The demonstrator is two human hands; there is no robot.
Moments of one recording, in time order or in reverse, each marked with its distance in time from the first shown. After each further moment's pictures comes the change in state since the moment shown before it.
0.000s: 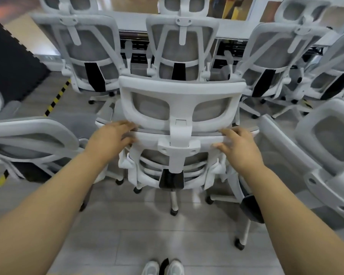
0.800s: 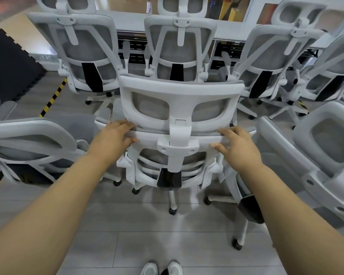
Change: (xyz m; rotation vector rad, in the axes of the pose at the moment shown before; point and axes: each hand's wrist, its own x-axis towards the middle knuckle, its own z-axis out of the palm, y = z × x) left_hand 0.003 0.000 0.005 -0.035 0.003 -0.020; right_hand 0.005 -0.004 -0.005 -0.063 -0.030 0.003
